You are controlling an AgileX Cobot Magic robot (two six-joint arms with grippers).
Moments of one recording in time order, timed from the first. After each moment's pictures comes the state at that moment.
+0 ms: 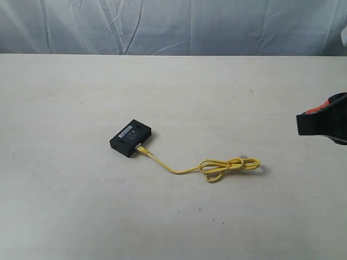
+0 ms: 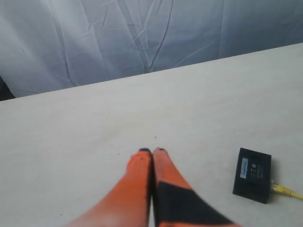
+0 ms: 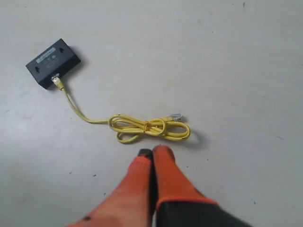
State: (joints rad) left arm 0.03 0.73 -0.65 -0.52 0.48 0.64; right arm 0.35 0.89 -0.71 0.20 0.72 -0.03
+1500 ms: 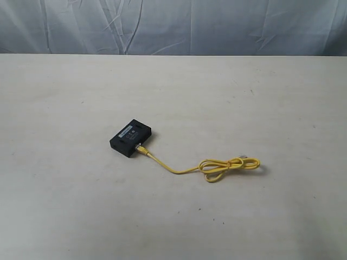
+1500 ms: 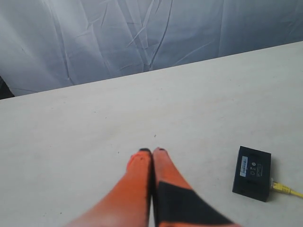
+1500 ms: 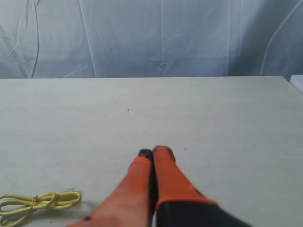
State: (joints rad) left arm 0.03 0.73 -0.65 -0.52 0.48 0.64; right arm 0.05 0.07 -0.18 0.01 0.44 -0.03
